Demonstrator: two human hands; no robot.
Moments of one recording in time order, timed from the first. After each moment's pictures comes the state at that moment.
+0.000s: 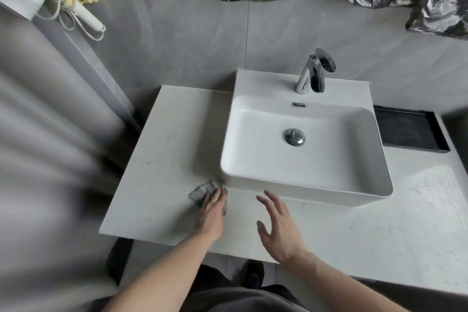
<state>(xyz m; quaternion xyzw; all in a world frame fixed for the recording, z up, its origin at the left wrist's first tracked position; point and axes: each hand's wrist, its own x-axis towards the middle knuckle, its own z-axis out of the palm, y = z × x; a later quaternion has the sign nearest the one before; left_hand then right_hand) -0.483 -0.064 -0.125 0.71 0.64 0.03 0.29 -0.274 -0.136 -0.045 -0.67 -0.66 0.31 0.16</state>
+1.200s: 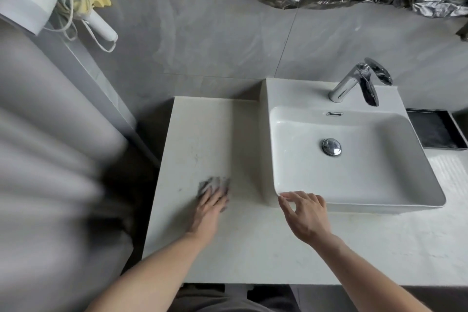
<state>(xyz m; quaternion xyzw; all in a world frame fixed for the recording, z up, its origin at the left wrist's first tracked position) -0.648 0.062 -0.187 0.85 0.46 0.13 0.22 -0.375 -0.018 -0.033 -0.81 -0.54 0.22 0.04</state>
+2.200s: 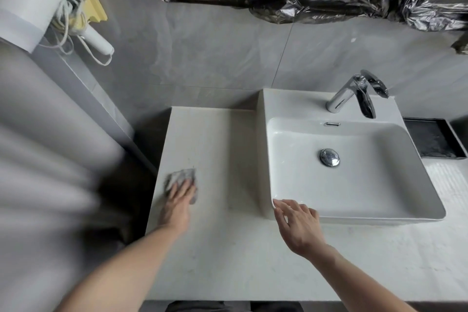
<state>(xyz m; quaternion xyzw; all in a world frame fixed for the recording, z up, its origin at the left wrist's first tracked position) -0.697 0.124 -0.146 0.80 0.56 0.04 0.19 -0.379 -0.006 -0.030 -0.79 -0.56 0.26 -0.02</state>
